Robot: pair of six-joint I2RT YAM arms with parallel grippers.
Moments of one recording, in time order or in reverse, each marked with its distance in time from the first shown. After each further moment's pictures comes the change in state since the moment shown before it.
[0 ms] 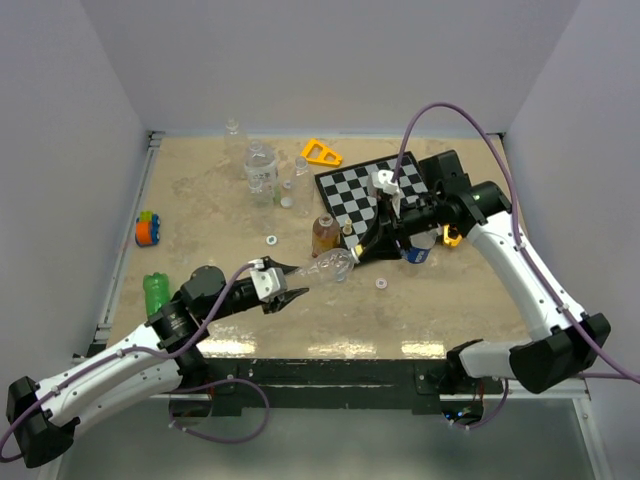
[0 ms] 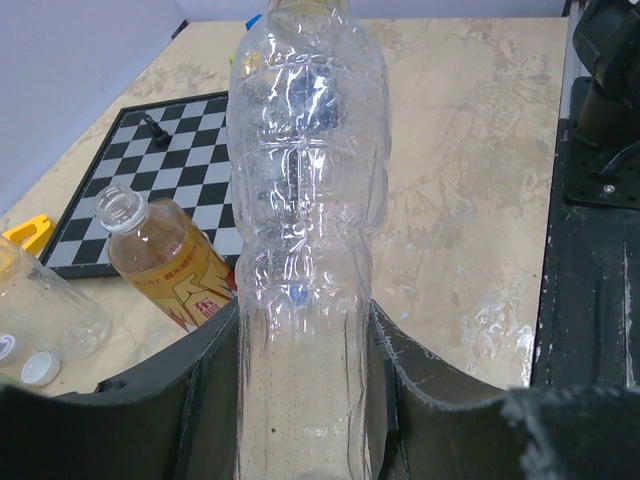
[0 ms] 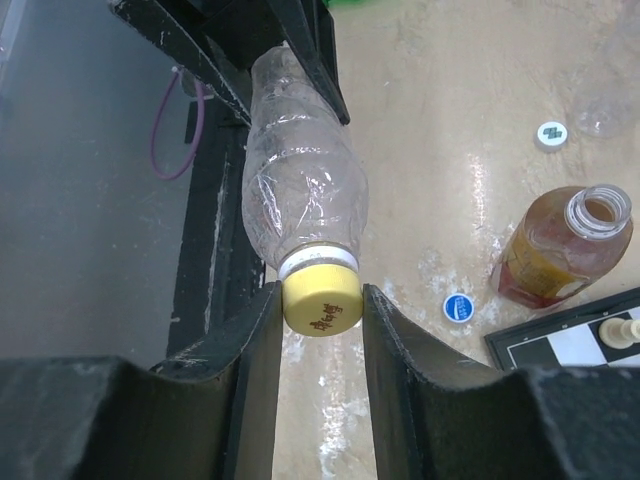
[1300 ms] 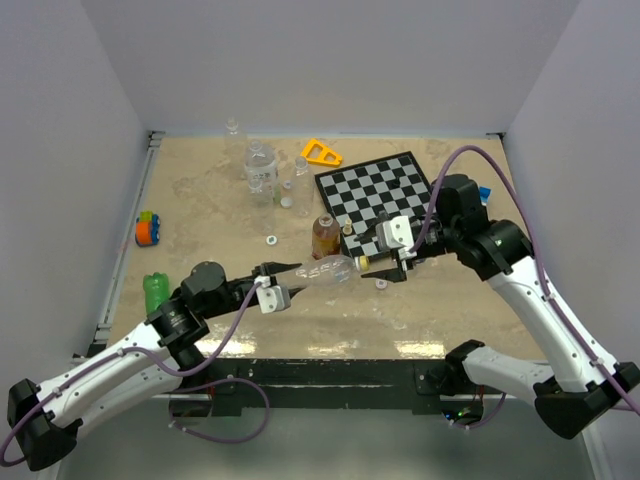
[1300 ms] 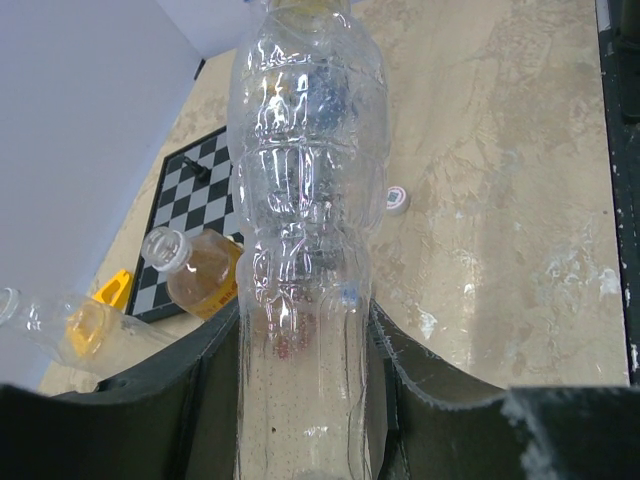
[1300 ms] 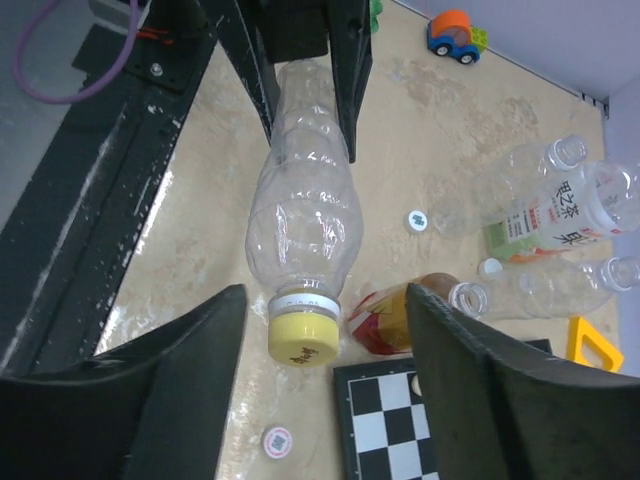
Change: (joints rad) left arm 0.041 0.018 0.029 -0.034 0.095 0.328; right arm 0.124 -0.256 -0.153 0.176 0.127 -0.360
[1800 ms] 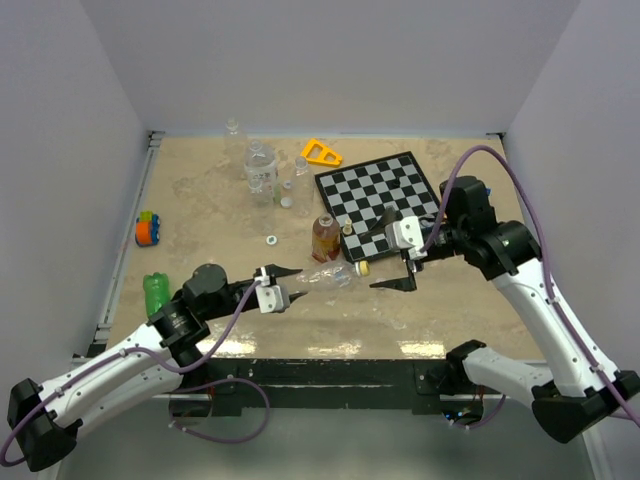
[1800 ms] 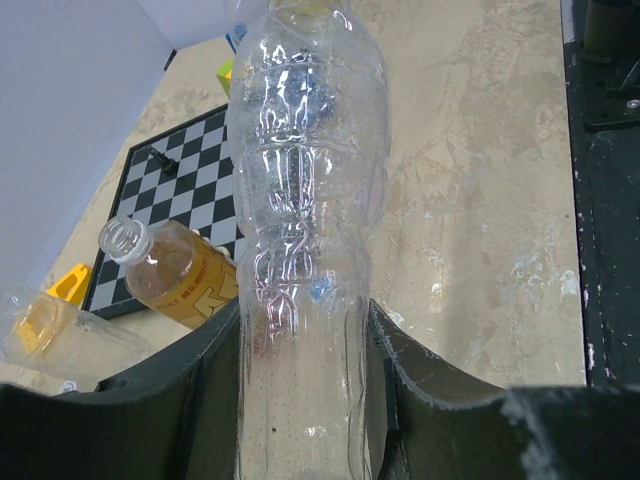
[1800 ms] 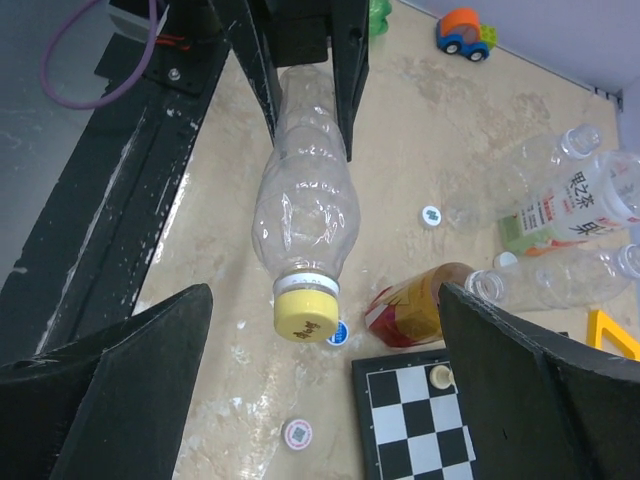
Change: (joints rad) left arm 0.000 -0.010 -0.043 0.015 0.027 -0.069; right arm -0.068 -0.032 0.001 -0.060 -0.071 0.009
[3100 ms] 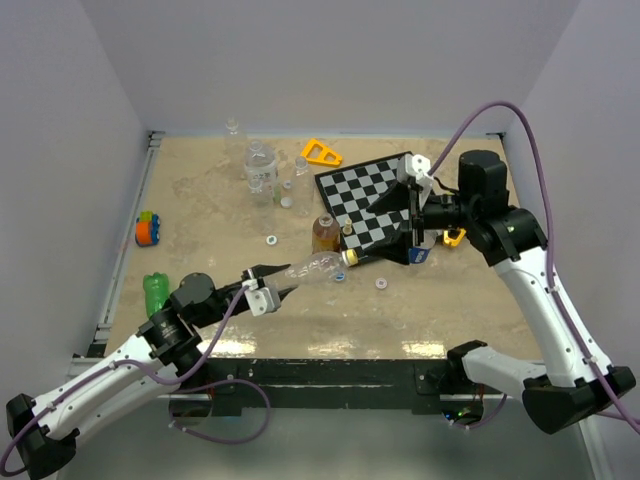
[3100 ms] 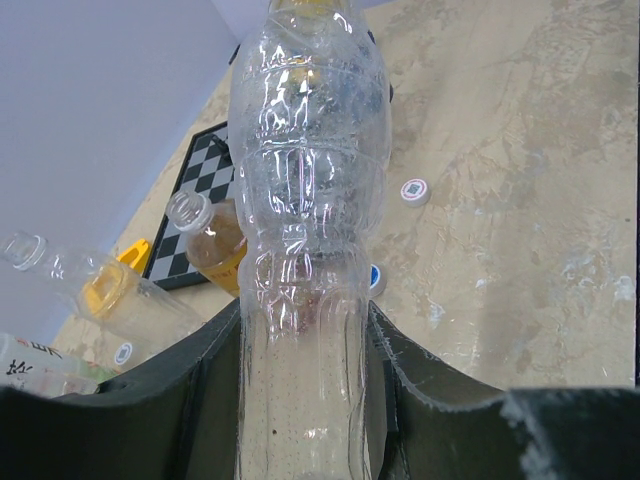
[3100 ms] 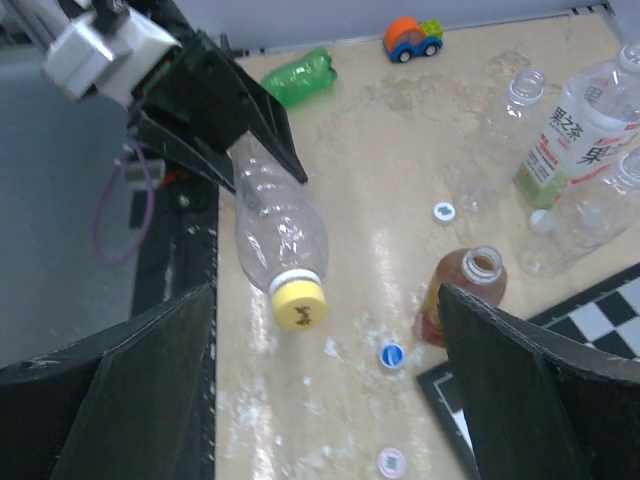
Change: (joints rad) left arm 0.000 -0.124 -0.038 -0.031 -0.113 0.013; right arm -0.098 0.074 0.091 0.207 -0.014 0.583
